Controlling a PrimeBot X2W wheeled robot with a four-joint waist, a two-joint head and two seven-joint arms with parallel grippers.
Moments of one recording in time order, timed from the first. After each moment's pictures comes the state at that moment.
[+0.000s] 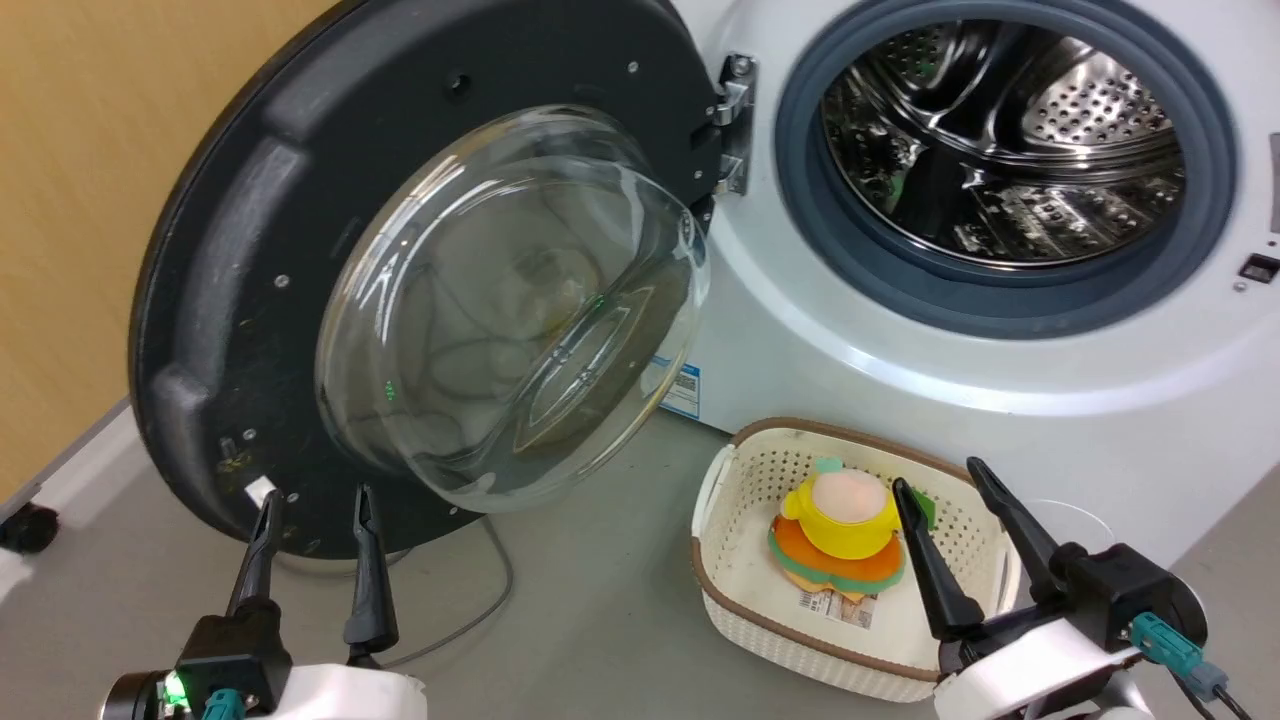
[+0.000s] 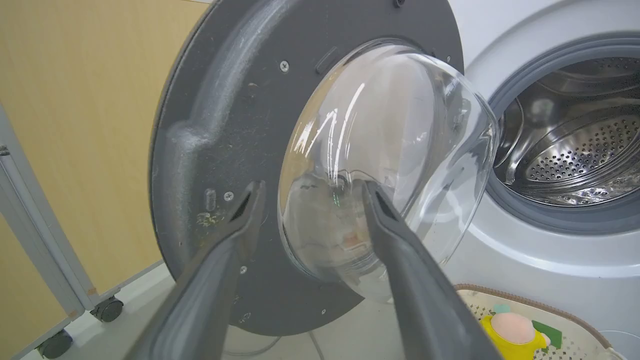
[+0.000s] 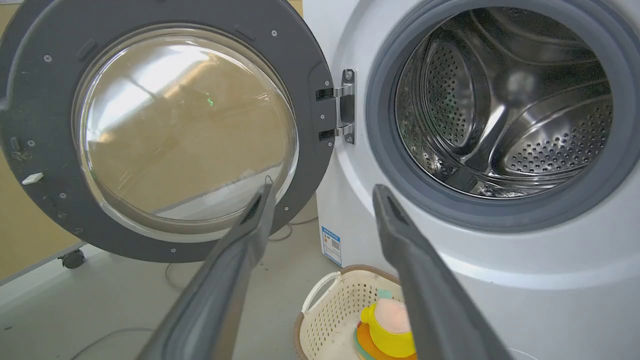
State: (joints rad) left arm 0.08 0.05 0.02 -0.10 -0.07 0.09 -0.18; right arm -0.05 -0.10 0.13 0.09 0.15 0.13 -0.18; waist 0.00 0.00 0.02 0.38
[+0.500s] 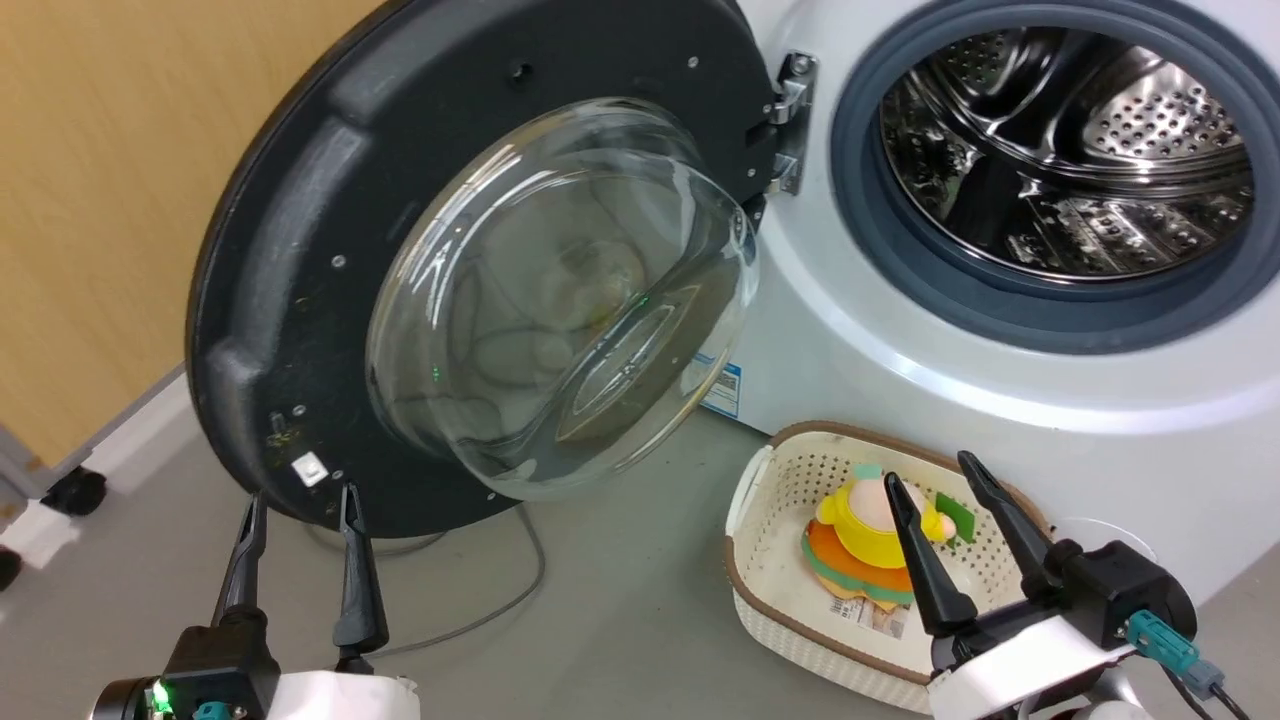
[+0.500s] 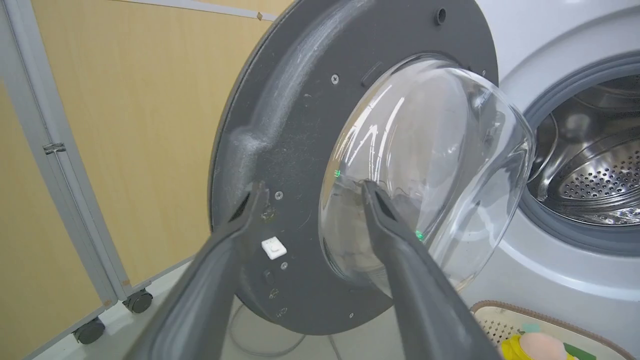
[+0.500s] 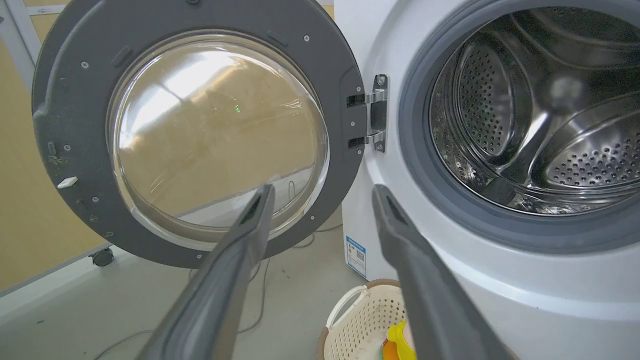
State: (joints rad) left arm 0.09 0.05 0.03 -0.12 -0.08 0.10 -0.21; right arm -0.07 -0.11 0.17 0.10 0.19 0.13 -0.21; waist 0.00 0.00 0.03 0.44
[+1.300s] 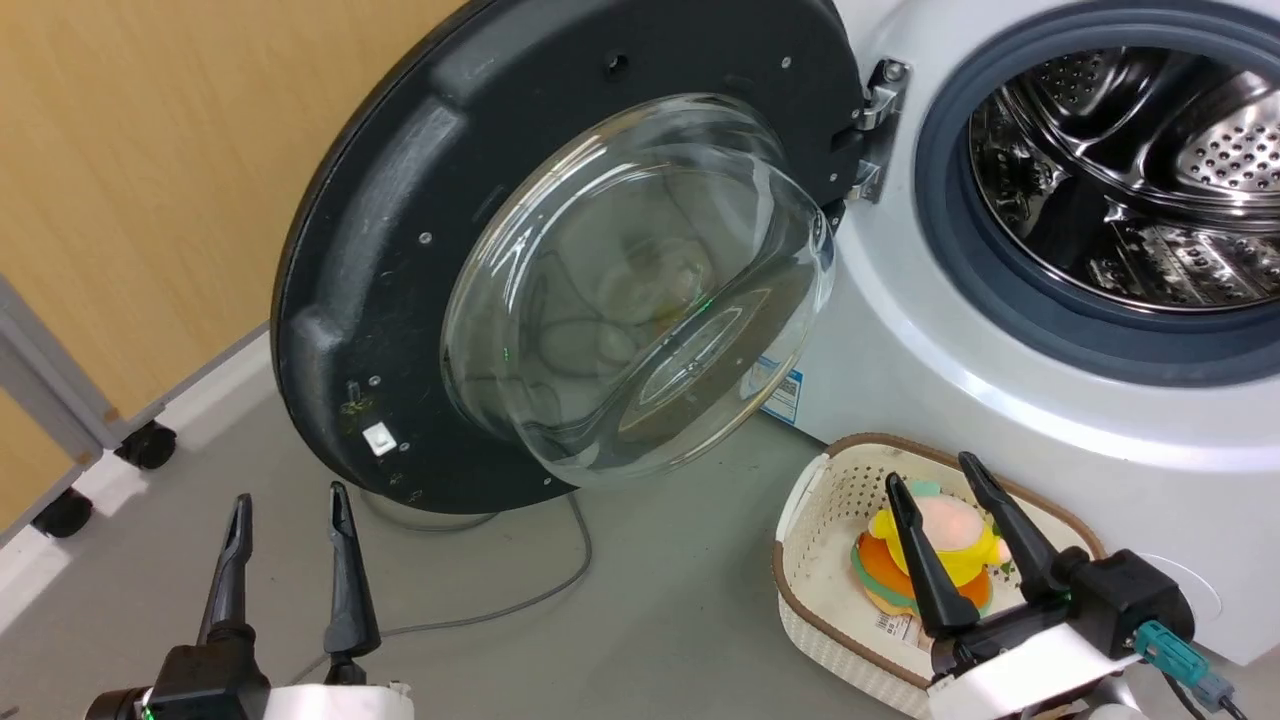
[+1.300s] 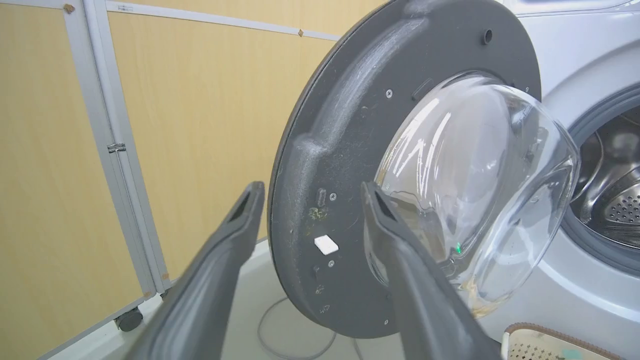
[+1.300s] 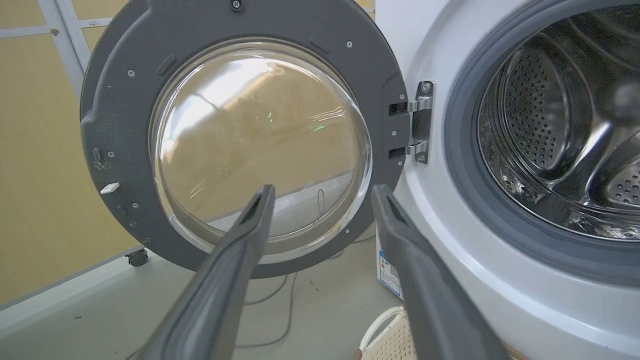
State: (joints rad) left arm 0.10 0.05 0.03 -0.13 -0.08 0.11 -0.26; right arm -0.07 -0.13 0.19 0.12 0.22 0.13 -0.26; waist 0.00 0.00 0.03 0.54
